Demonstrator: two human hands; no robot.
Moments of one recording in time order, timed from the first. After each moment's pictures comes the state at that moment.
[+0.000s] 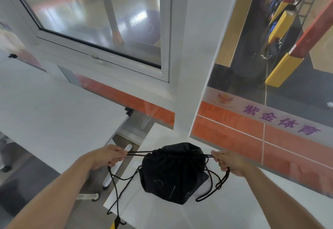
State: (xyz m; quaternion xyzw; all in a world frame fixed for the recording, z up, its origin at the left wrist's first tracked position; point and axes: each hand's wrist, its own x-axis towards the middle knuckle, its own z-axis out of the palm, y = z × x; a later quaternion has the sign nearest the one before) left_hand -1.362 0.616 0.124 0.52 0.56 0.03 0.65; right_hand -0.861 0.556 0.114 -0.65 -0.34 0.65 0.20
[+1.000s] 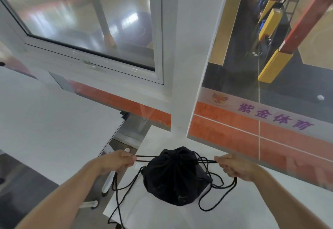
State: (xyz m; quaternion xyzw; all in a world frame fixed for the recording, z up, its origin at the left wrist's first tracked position) left_hand -1.319 0.613 0.142 0.58 0.52 0.00 0.62; right_hand -0.854 0.529 0.144 -0.62 -0.39 0.65 0.20
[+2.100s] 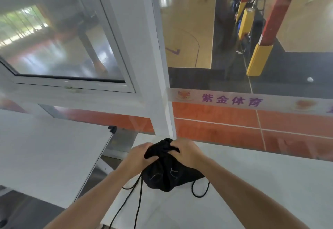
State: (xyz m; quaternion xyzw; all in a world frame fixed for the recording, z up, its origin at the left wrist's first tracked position) left_hand -1.152 0.542 0.193 0.83 0.49 0.06 0.26; right_hand -0.922 0.496 0.182 -0.61 -0.72 0.27 0.19
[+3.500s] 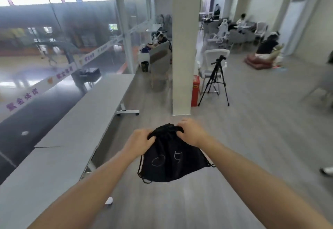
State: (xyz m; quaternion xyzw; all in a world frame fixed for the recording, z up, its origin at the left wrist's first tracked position) left_hand -0.762 -0.361 0.279 0.90 -0.36 -0.01 0.26; right_hand -0.869 -0.581 0.313 -0.98 0.04 -0.09 0.16
